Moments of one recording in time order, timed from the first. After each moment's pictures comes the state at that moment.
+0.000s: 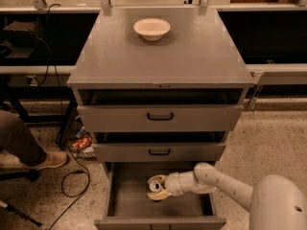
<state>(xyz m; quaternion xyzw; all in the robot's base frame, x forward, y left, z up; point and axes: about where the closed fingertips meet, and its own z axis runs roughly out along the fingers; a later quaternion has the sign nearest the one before) 0.526 0.004 0.283 -0.54 0.64 0.42 0.36</state>
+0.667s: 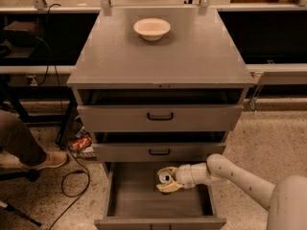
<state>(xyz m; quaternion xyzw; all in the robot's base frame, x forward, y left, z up) 0.535 -0.042 0.347 -0.53 0.64 0.41 0.36</state>
